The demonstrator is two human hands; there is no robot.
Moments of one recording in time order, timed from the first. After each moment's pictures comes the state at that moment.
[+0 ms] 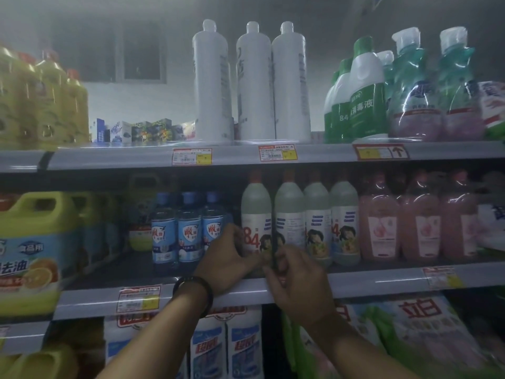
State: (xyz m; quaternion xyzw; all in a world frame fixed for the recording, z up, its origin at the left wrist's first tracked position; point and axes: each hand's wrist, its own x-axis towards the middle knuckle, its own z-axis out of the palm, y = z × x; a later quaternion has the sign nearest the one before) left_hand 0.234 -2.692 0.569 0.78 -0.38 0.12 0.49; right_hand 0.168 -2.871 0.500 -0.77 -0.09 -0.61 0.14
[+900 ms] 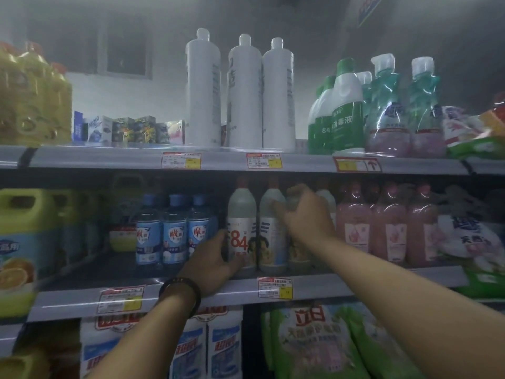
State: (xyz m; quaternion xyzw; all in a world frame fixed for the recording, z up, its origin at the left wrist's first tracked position) left_hand 0.238 -2.691 0.565 0.78 -0.41 0.14 0.45; right_hand 0.125 -2.890 0.645 -0.81 0.07 -0.51 0.28
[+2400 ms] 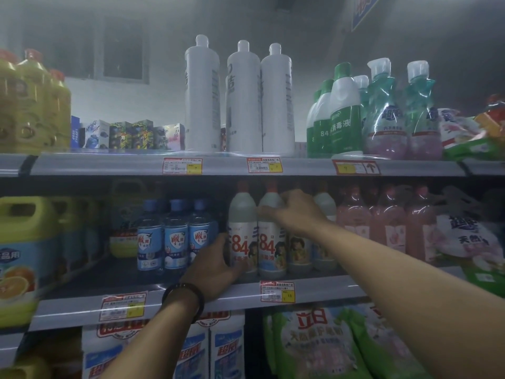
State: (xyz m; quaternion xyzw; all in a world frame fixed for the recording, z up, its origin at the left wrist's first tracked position) left_hand 0.237 -2.692 0.566 0.79 -0.39 0.13 0.45; right_hand 0.136 -2.888 0.672 -0.89 0.09 -0.35 0.26
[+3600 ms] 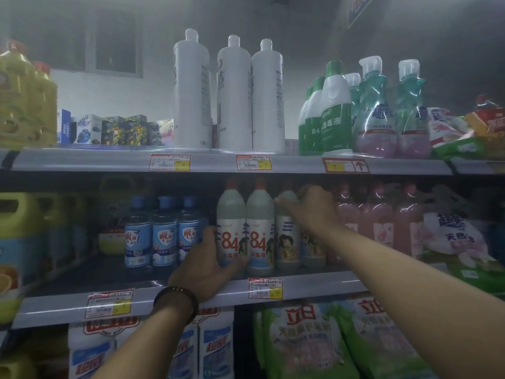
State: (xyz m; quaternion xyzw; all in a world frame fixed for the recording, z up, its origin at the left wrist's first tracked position) left_hand 0.224 -2.697 0.565 0.80 -0.39 0.17 0.43; right_hand 0.126 -2.941 0.662 -0.85 0.15 -0.45 0.23
